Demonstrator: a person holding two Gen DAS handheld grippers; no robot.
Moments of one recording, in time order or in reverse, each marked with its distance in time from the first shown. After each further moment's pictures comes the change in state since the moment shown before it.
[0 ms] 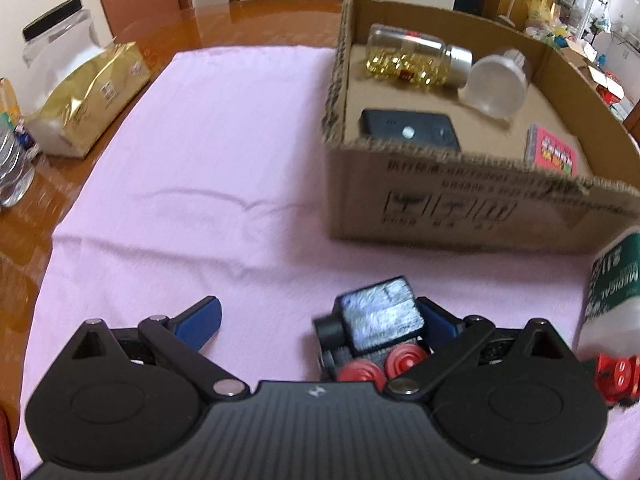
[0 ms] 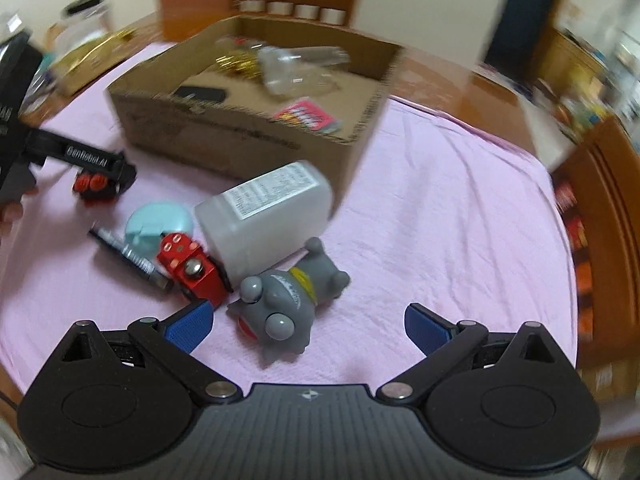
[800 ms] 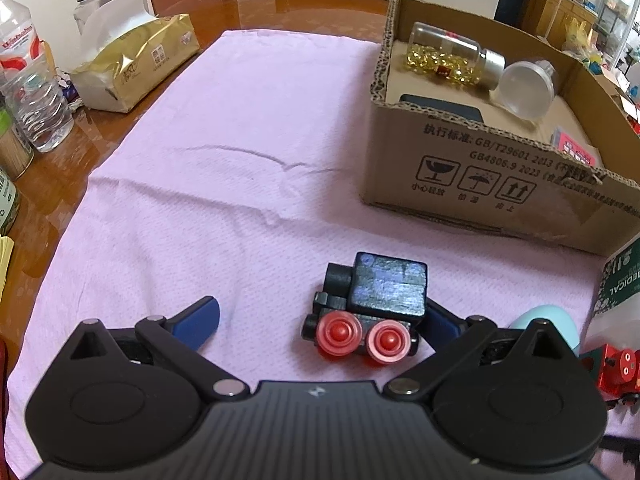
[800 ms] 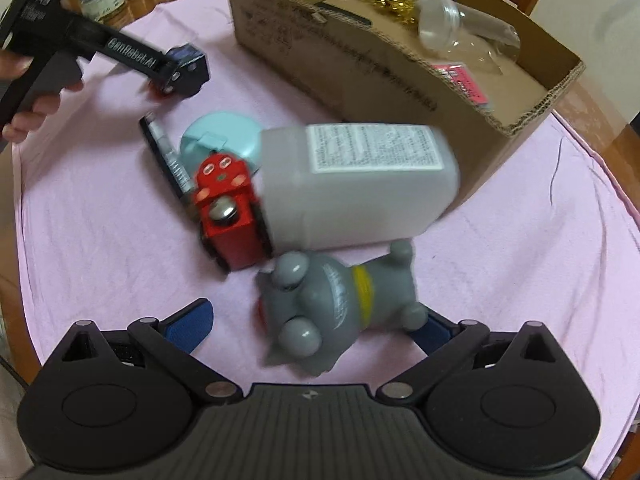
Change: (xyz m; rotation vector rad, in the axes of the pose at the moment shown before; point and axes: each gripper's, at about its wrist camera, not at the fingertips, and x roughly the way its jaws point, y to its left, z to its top) left arm -0.009 0.008 -0.021 -0.114 -0.005 0.058; right arm 0.058 0.003 0.009 -0.380 0.143 0.285
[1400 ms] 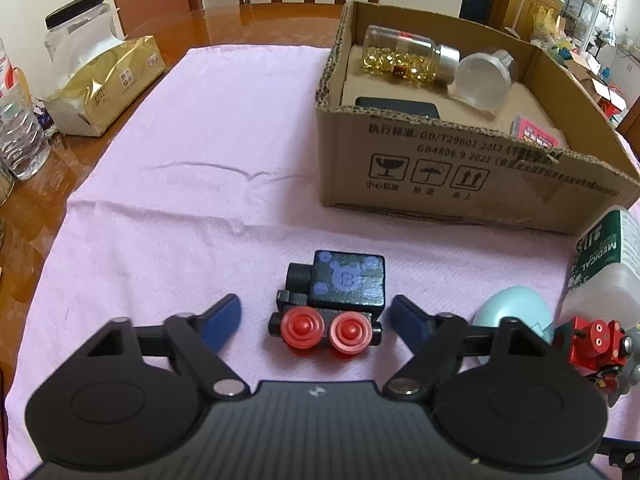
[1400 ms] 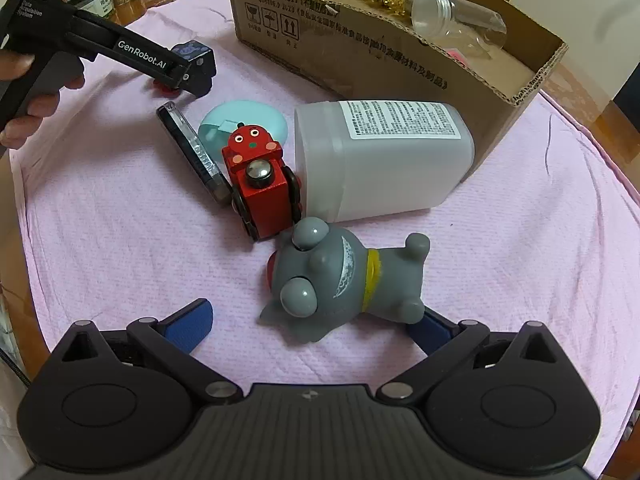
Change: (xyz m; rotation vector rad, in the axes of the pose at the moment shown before) left arm -0.010 -0.009 -0.003 0.092 -0.027 -0.059; right arm -0.006 0.020 -0.013 0.075 -0.012 -0.032
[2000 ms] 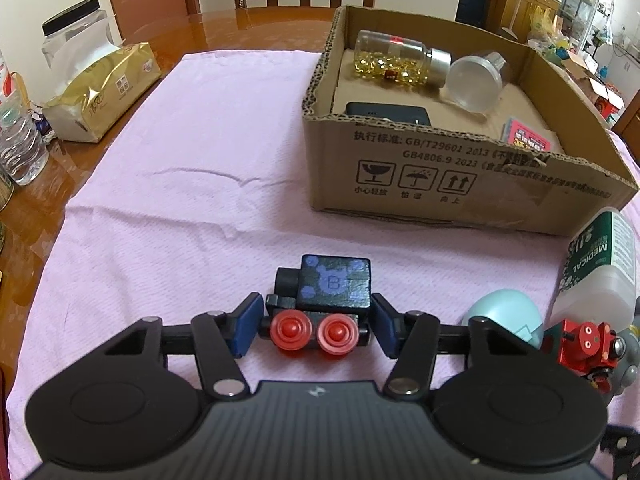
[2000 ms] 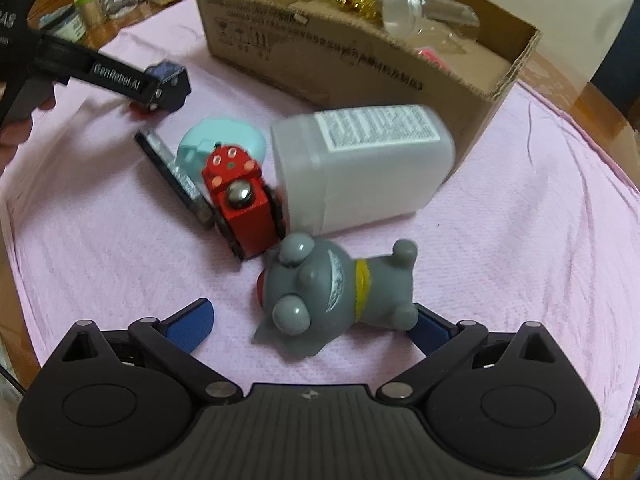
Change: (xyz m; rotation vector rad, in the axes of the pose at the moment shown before) left arm -0.004 -0.005 0.001 0.008 -0.005 -0.004; right arm -0.001 -0.001 0.003 0.091 -0.034 -0.038
